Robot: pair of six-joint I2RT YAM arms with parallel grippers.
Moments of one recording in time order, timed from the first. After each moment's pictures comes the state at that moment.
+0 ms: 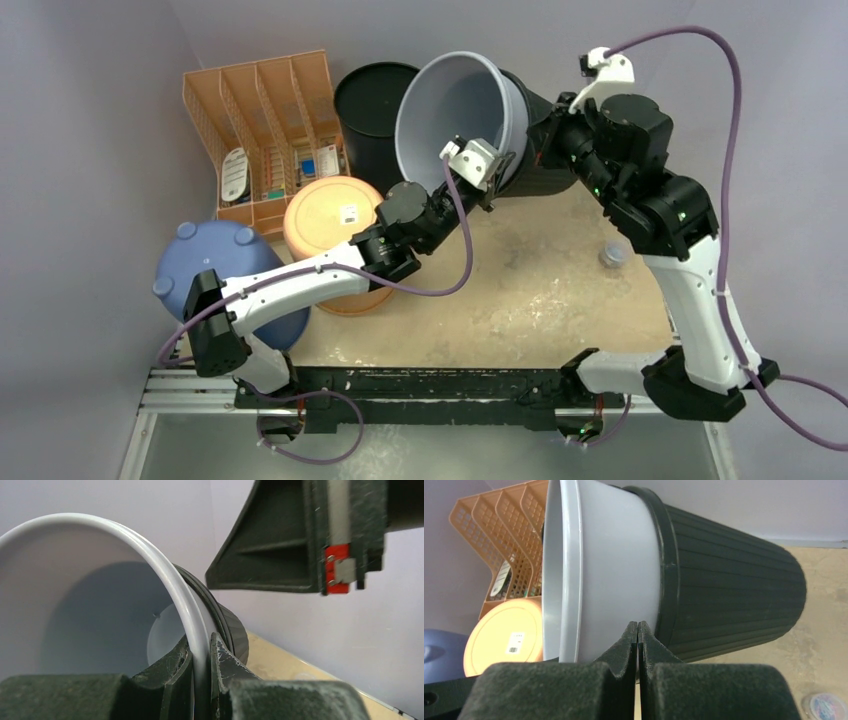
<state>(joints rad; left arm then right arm) -1.11 1.52 1.39 0.50 -0.30 0.18 0.57 1.24 1.91 -0.87 0.32 0.29</state>
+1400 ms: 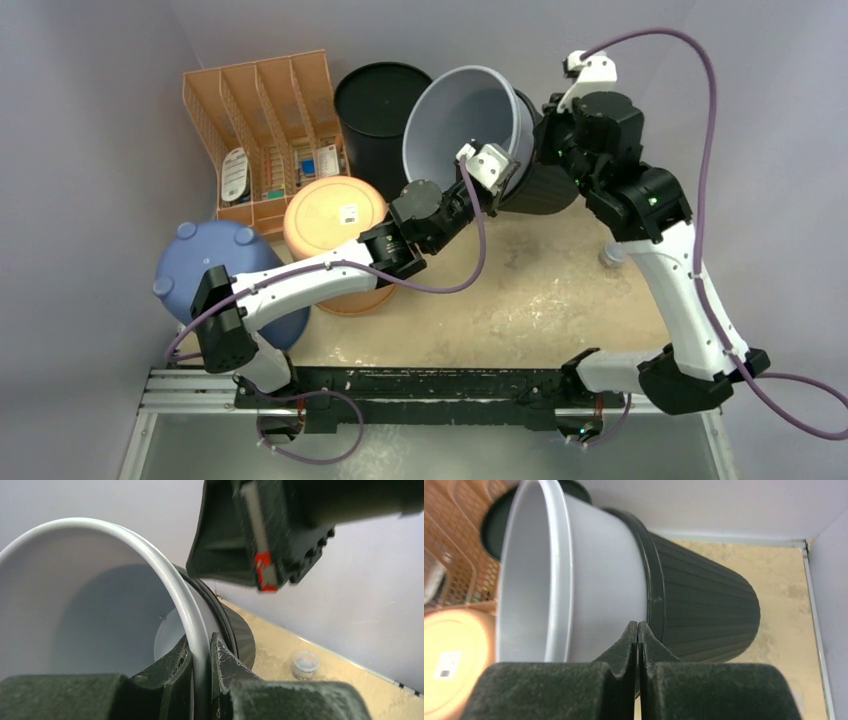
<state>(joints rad) -1.10 1.57 1.41 0.42 -0.28 0.18 0.51 1.28 1.78 -0.81 0.38 0.19</state>
